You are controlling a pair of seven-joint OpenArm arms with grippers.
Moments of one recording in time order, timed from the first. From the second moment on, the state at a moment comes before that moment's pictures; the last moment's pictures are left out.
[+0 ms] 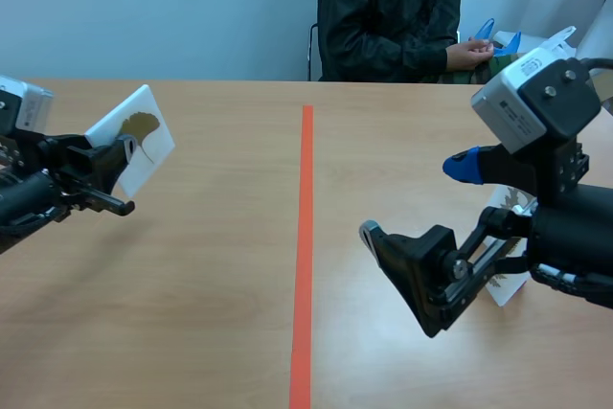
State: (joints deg) left arm -0.3 -30.3 10.3 69.1 -19.4 -21.6 -21.2; right arm -28.2 26.3 -0.5 117.3 17.4 29.3 -15.3
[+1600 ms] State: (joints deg) left arm -12.0 -27.5 7.6 36.5 -27.6 -16.4 -24.7; right arm -28.2 25.7 -0.5 117.3 17.4 29.3 -15.4
